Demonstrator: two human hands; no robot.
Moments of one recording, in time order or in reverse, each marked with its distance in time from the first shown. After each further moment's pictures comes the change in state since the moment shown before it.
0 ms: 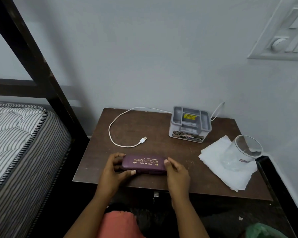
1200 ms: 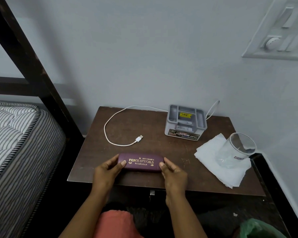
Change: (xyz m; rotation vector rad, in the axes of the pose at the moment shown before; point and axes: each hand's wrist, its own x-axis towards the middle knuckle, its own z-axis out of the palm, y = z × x) left_hand 0.000 0.007 0.006 -0.295 0.102 -0.277; right_hand 0.001 0.009 0.004 0.372 0.001 0.207
